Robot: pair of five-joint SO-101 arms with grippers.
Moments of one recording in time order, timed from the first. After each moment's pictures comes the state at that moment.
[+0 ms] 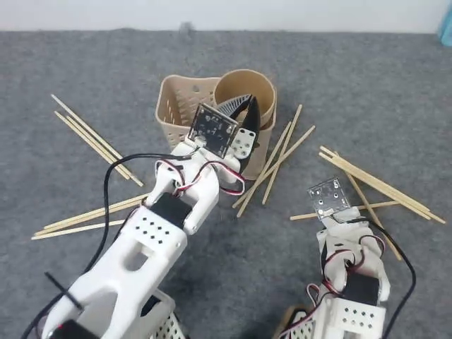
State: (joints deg) left arm 24.0 -35.6 56.2 3.8 0.8; right arm 7.9 -102.7 95.4 63.4 36.2
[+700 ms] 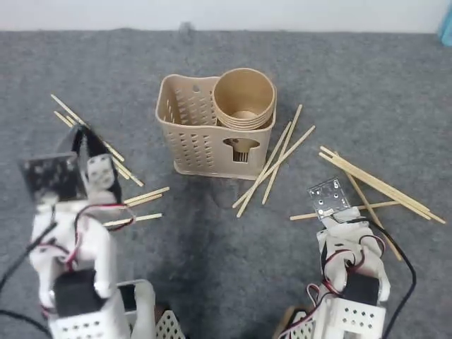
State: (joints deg) left arm -17.6 -83.9 59.9 50.2 1.0; right arm 7.9 -102.7 95.4 63.4 36.2
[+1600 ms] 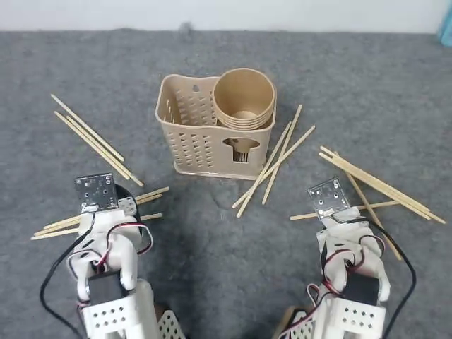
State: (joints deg) left arm -20.0 -103.2 96.8 53.4 0.9; right arm 7.9 -102.7 95.4 63.4 36.2
